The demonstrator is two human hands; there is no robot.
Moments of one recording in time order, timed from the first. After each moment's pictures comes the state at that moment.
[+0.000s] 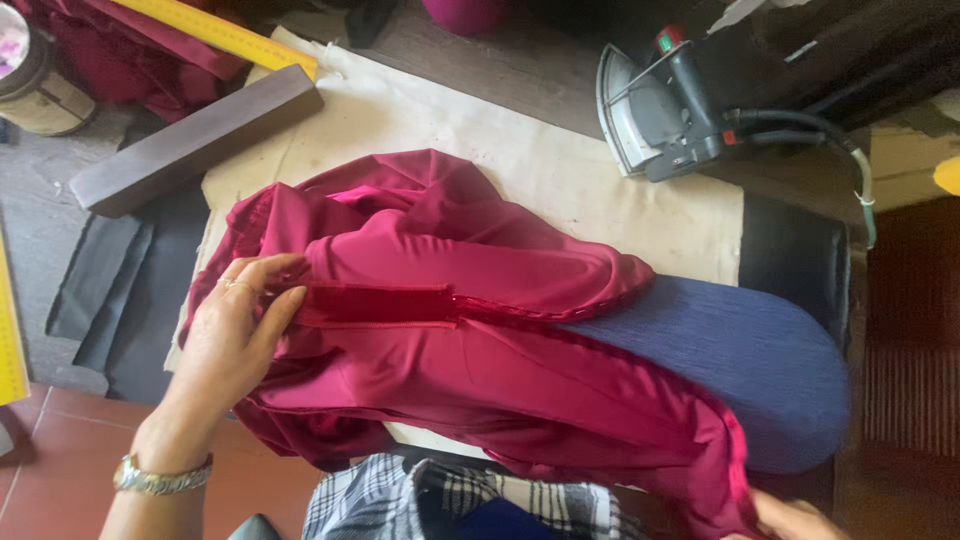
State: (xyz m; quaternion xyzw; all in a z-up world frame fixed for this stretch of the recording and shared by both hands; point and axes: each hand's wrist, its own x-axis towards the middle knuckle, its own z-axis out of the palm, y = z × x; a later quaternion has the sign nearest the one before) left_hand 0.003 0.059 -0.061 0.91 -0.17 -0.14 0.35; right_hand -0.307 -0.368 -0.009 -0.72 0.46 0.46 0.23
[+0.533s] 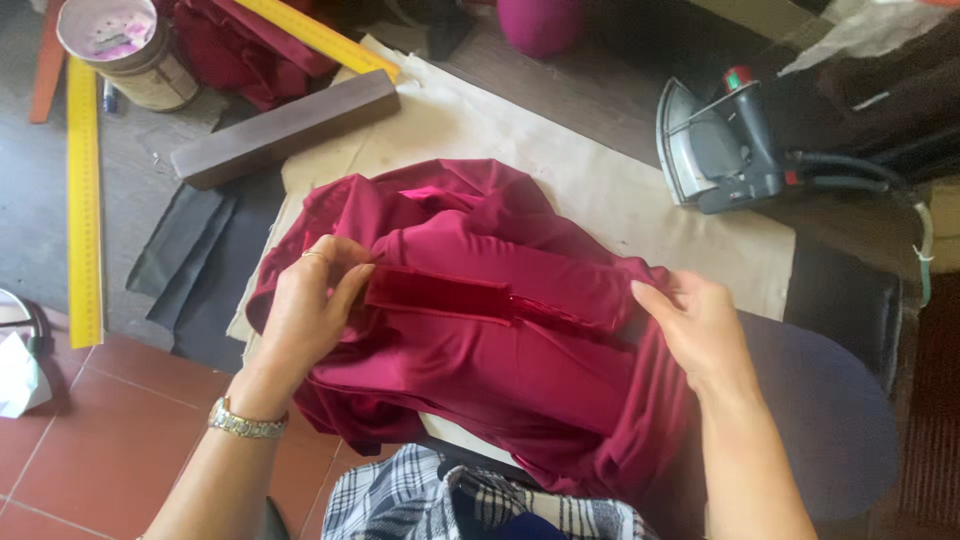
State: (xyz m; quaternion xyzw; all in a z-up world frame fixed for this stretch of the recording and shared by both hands) left_hand 0.000 0.058 -0.076 0.88 -0.11 -0.09 0.45; right_hand -0.111 -0.291 -0.039 -0.81 0.34 0.00 0.48
